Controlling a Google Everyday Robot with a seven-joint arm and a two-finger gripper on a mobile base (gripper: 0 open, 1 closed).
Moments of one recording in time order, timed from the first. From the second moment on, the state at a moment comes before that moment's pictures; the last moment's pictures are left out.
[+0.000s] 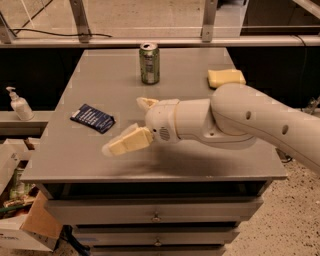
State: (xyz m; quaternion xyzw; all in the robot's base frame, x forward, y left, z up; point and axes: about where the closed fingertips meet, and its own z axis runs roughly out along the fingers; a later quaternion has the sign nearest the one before) arm 0.505 0.083 0.863 -0.46 0.67 0.36 0.46
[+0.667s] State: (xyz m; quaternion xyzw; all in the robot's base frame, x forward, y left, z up) arm 0.539 0.116 0.842 -0.45 0.68 0.35 0.47
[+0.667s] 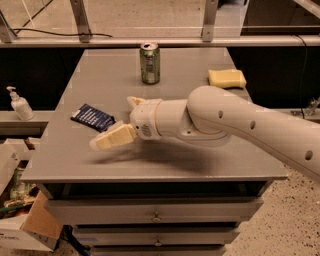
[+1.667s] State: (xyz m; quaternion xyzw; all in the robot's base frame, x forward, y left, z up) arm 0.580 0.150 0.814 -0.46 0.68 0.33 0.48
